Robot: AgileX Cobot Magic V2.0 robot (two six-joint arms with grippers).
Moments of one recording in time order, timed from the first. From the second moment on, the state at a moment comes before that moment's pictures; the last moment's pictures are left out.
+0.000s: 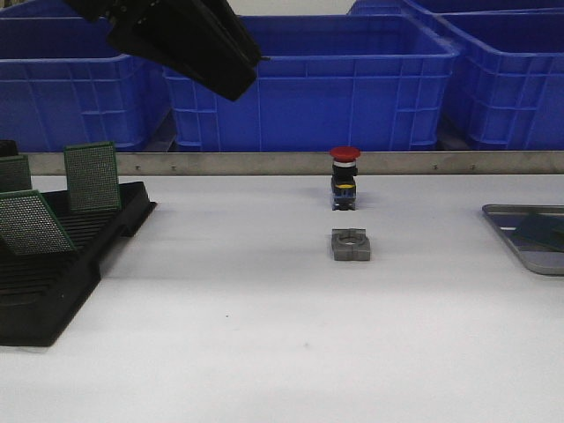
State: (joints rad) left arm -0.40 1.63 -1.36 -0.81 1.08 1.53; right arm -0.36 1.79 -0.84 1.42 0.31 -1.45
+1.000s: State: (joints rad) left arm -0.24 1.61 -1.35 -0.45 0.83 0.72; right arm -0.27 1.29 -0.79 1.35 0.38 -1.46
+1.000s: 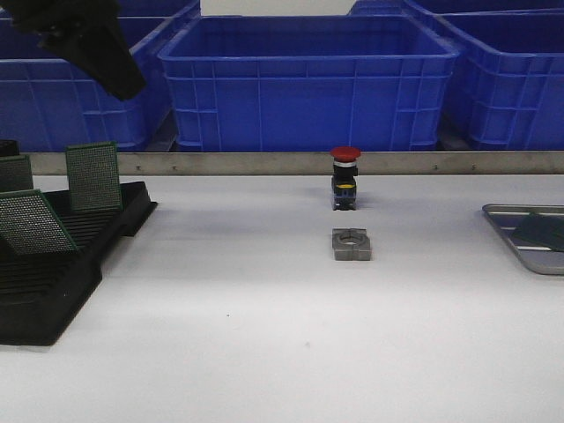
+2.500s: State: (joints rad) left arm -0.18 0.12 -0.23 -0.47 0.01 0.38; right arm -0.04 0.23 -0.21 1.52 0.12 -1.47
